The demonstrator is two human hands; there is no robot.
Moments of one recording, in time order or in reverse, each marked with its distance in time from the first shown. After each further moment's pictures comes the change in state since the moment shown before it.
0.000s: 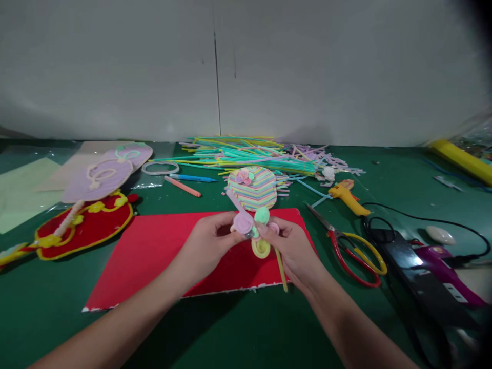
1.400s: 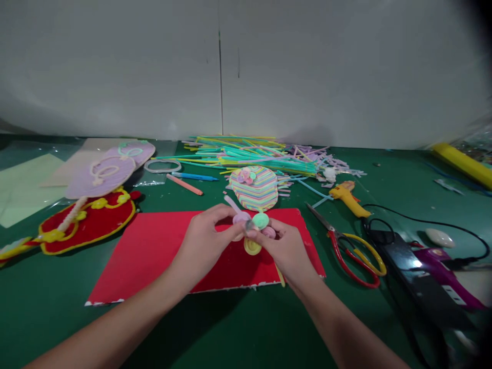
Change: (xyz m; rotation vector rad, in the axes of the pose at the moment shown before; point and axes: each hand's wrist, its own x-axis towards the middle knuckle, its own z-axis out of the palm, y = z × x) left_hand 0.000 -0.001 -0.001 0.148 0.193 0.020; right_hand 0.001 0.005 0.004 -0.328 0.053 -0.058
